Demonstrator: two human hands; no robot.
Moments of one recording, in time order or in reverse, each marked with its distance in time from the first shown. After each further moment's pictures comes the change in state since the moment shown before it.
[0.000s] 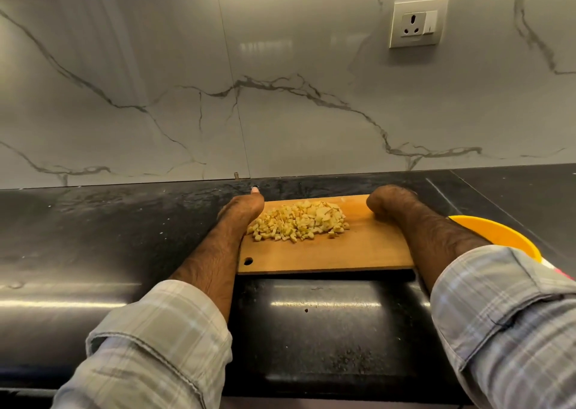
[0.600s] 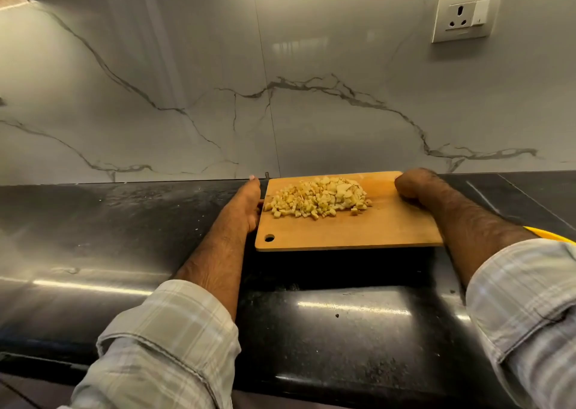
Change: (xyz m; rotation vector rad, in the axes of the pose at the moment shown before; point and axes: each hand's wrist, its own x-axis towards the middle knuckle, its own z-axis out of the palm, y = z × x) left_hand -0.039 -0.019 -0.063 -0.842 -0.273 -0.023; right_hand 0.004 -0.020 -0.031 0.193 0.146 -0.107
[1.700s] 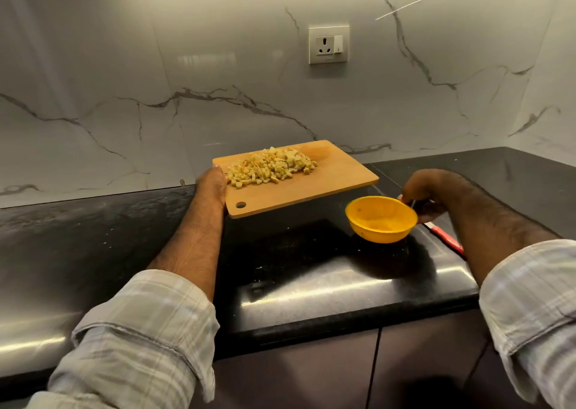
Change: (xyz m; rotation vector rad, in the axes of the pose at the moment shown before) left_hand -0.053 -0.002 0.095 -0.005 0.037 0.188; right_hand -0.113 0.214 -0.068 0.300 -0.277 0.452
